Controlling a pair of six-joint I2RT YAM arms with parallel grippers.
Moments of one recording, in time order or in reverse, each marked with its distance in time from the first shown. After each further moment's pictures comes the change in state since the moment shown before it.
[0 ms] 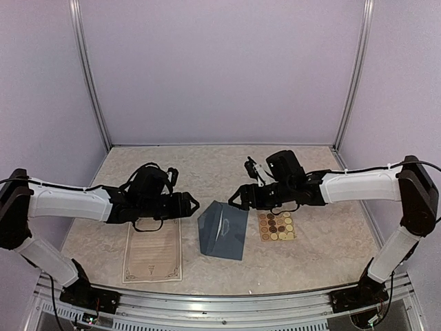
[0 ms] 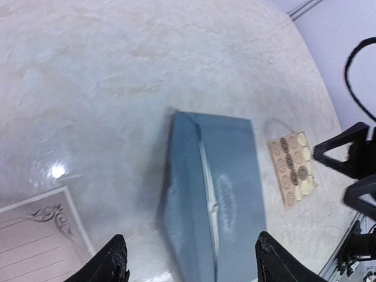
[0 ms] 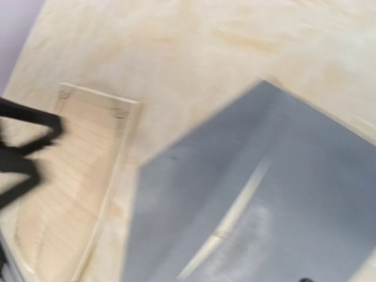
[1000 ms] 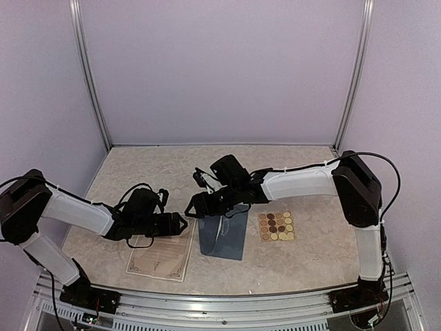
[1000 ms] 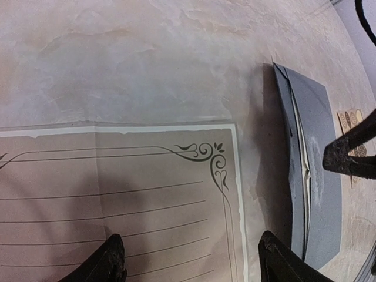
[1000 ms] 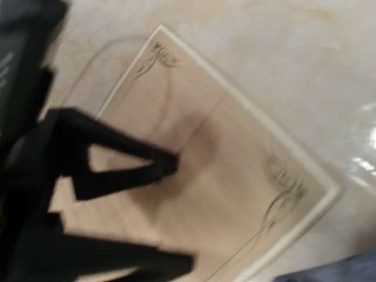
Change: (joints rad) left arm 0.088 0.052 -0.282 0.207 0.025 0.026; right arm 0.160 0.467 0.519 -0.109 -0.069 -0.028
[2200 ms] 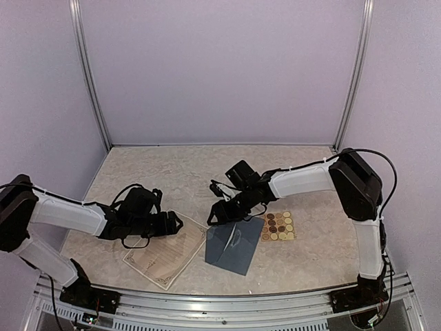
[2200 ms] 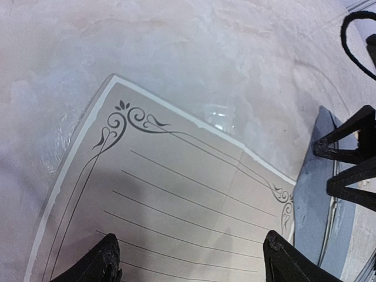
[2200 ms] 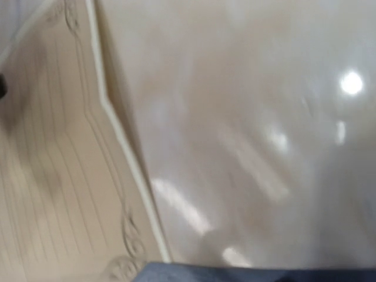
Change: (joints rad) left arm -0.017 -0.110 -0.002 -0.136 -0.066 -0.061; right arm -0.105 0.039 -0.061 -0.133 -0.062 -0.138
